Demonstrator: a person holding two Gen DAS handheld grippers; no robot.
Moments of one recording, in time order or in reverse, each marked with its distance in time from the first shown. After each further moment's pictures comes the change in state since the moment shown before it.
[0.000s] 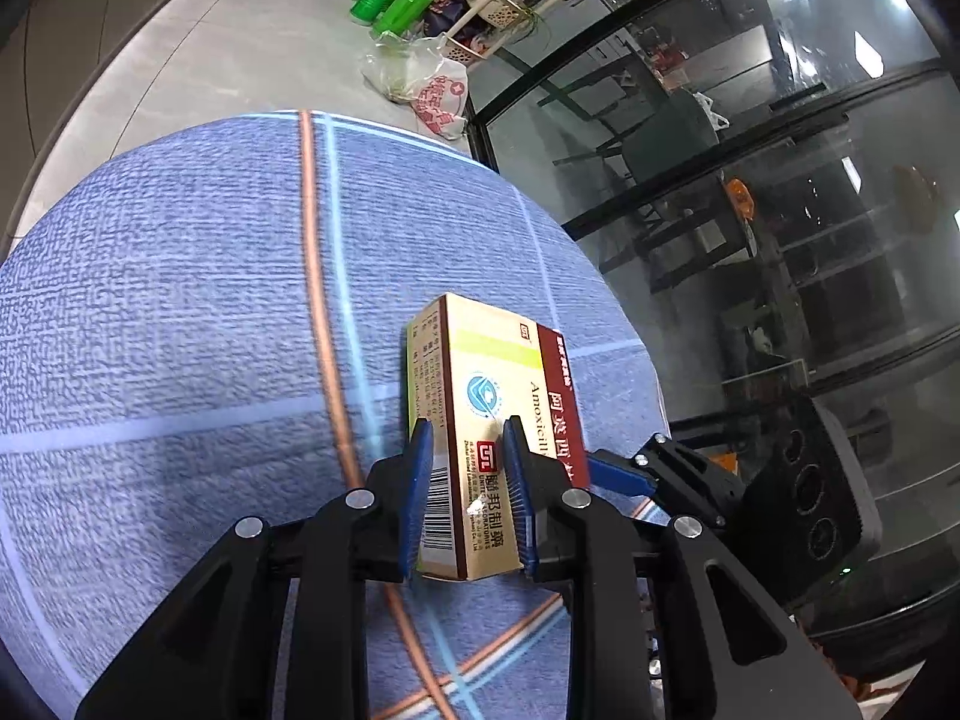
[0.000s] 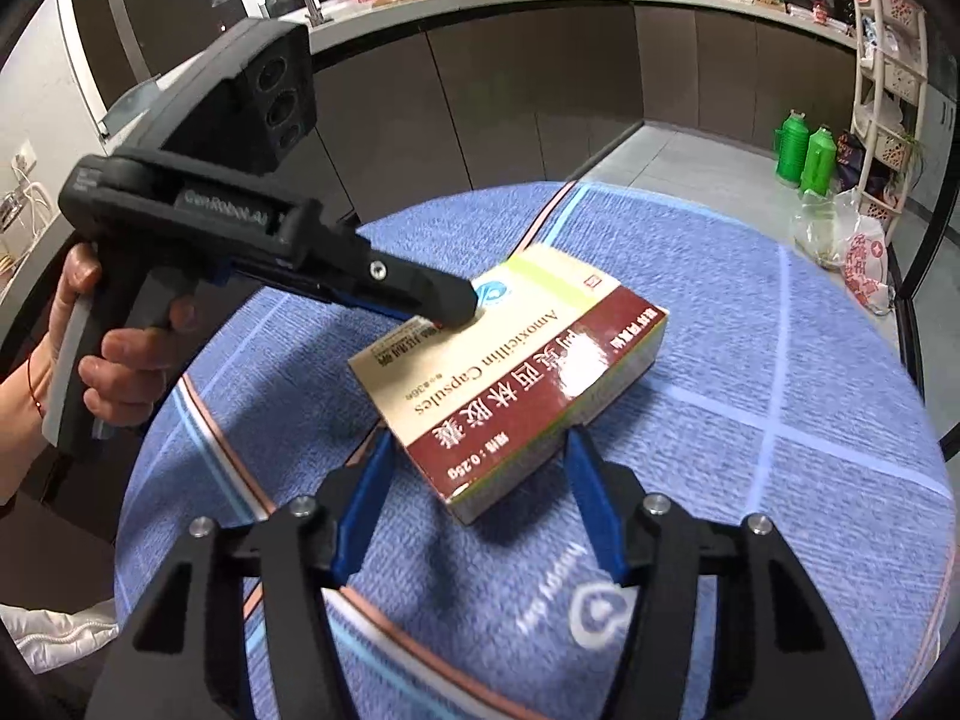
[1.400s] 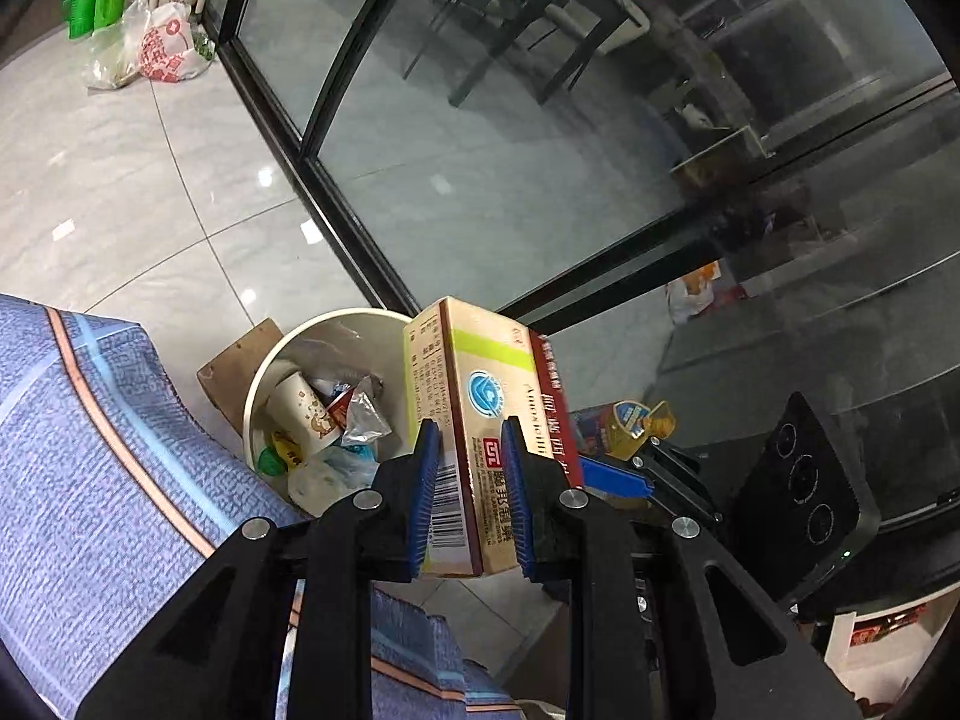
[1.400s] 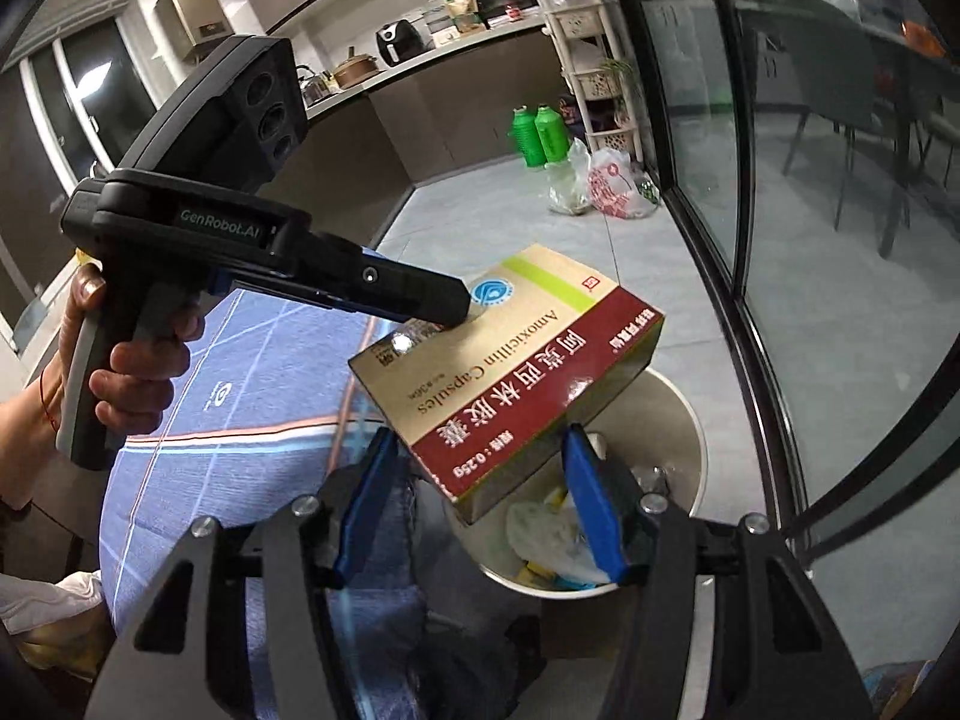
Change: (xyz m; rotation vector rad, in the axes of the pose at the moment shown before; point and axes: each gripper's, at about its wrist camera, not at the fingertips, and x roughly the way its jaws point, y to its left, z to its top) left arm 0.289 -0.337 -0.034 0.444 0.350 -0.054; right arm -0.272 -0.228 -0.254 0.486 -0.218 -0.243
